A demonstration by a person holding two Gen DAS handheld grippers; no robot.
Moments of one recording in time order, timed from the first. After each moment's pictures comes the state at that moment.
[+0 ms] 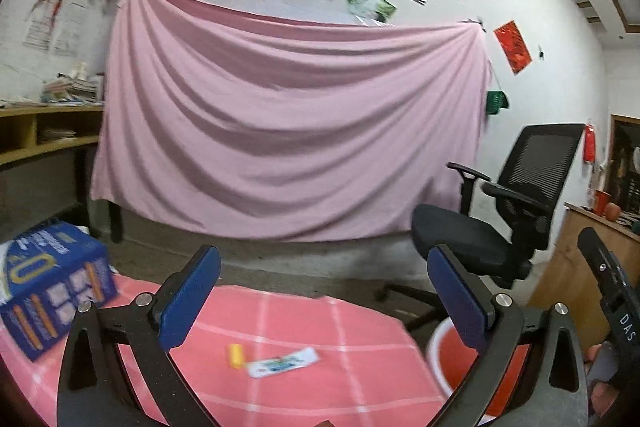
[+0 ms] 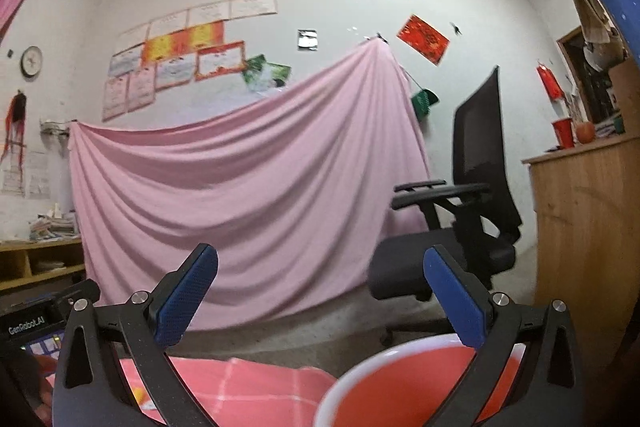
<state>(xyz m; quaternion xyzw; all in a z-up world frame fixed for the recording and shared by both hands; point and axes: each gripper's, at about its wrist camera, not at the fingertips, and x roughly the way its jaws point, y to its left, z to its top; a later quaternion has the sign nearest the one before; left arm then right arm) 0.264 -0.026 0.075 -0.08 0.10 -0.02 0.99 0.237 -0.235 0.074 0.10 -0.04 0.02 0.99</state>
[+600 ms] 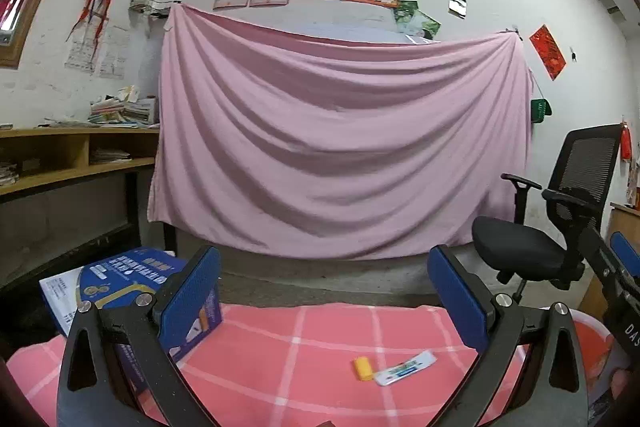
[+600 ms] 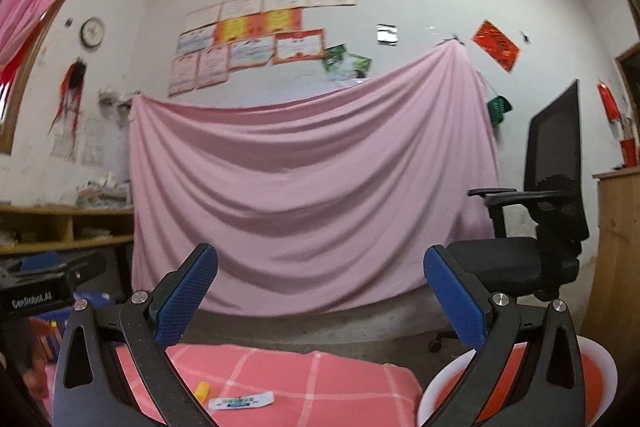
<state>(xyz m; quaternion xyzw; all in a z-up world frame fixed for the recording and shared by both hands) 0.236 0.066 0.048 -0.05 0.07 0.07 0.99 0.250 -0.134 0.065 0.03 -0.03 0.12 0.99</state>
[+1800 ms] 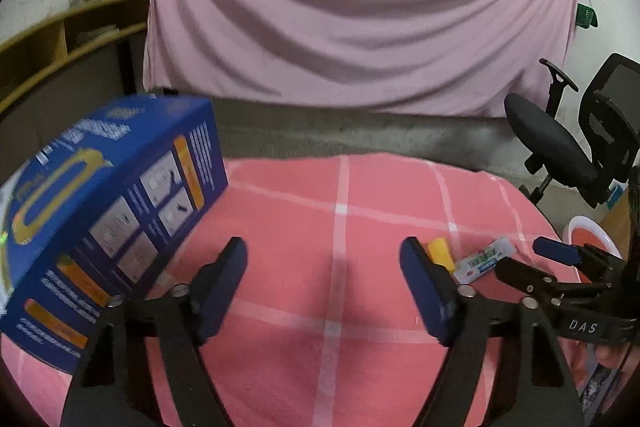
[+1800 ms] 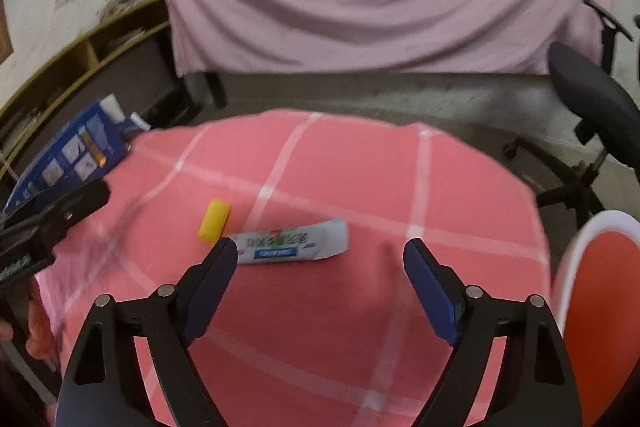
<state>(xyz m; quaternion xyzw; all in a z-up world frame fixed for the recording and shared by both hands) 0.323 0.103 -0.032 -0.08 0.36 0.06 0.93 0.374 -0.062 -0.037 -0.04 0.42 0.25 0.87</state>
